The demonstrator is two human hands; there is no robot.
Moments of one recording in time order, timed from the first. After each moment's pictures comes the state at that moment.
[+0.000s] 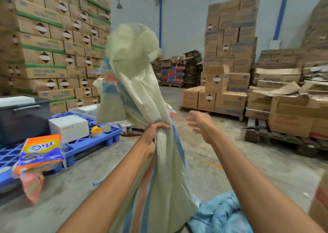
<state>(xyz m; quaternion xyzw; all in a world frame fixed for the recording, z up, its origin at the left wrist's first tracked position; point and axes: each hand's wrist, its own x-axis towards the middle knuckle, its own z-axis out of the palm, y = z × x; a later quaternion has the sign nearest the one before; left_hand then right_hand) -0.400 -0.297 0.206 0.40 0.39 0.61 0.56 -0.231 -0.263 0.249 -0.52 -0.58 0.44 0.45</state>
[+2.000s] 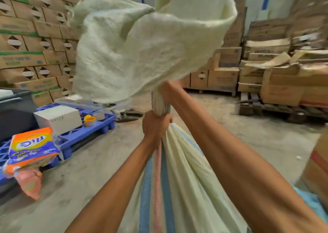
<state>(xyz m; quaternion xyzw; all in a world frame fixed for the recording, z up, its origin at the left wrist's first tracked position) -0.405 -0.329 0.192 0.47 0.62 0.58 0.25 -0.362 -0.258 0.285 -0.50 -0.54 0.40 0.55</state>
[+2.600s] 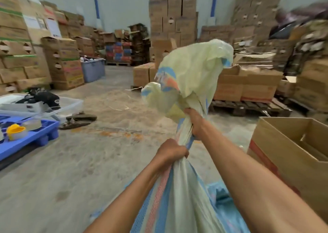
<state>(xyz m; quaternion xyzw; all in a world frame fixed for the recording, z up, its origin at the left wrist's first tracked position) -0.237 -0.276 0.123 0.63 0.56 0.26 0.46 -0.112 -0.184 0.153 -0.61 -0.29 0.51 0.54</state>
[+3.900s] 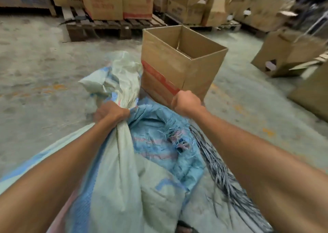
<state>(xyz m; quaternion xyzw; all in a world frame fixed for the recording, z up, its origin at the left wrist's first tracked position) -0.068 -0.245 -0.028 0.78 0.55 0.03 0.29 0.120 -0.395 -0.002 -0.93 -0.36 0.07 0.02</state>
